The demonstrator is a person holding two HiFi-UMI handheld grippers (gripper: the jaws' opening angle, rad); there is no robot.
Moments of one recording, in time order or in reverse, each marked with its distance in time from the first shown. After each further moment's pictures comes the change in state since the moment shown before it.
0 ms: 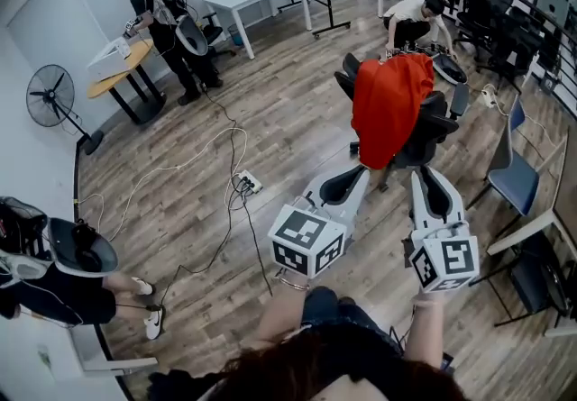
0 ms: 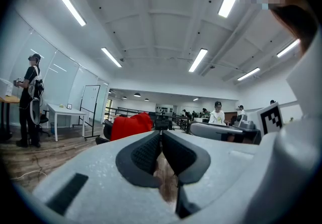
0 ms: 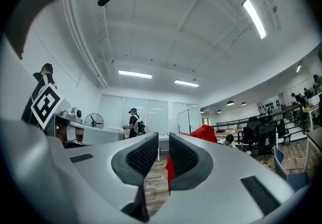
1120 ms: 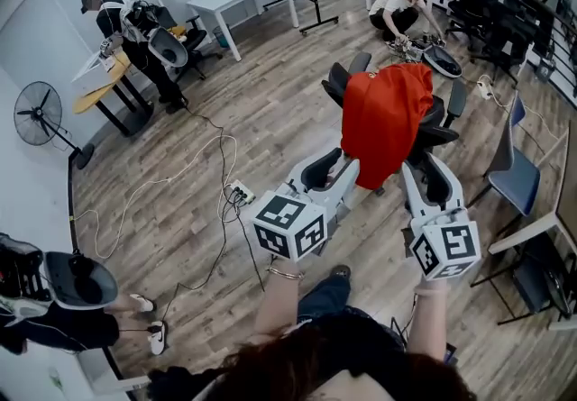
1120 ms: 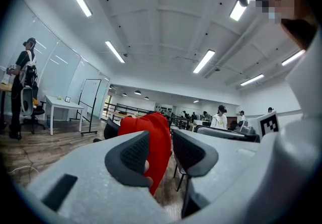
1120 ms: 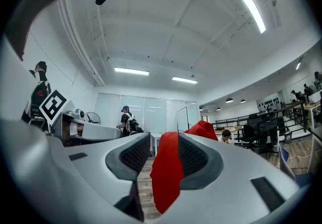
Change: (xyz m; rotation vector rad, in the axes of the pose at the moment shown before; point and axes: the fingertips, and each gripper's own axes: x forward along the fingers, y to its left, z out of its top) left arm 0.084 0.091 0.000 -0.074 0.011 -0.017; right arm 0.094 -0.061 -0.025 0.016 0.022 -0.008
